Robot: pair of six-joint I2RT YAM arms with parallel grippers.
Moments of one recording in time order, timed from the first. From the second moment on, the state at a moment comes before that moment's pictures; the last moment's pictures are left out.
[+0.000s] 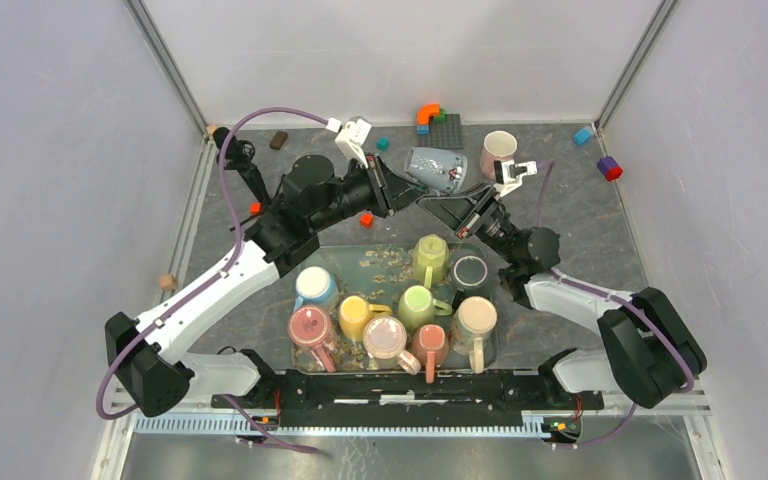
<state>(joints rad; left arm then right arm) -0.75 1.26 1.20 0.00 0.26 -0.70 0.52 1.34 0.53 1.41 -0.45 1.31</state>
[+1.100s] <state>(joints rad) -0.75 1.10 1.12 -0.25 0.11 -0.57 0.52 1.16 0.92 0.24 -0.14 0.56</state>
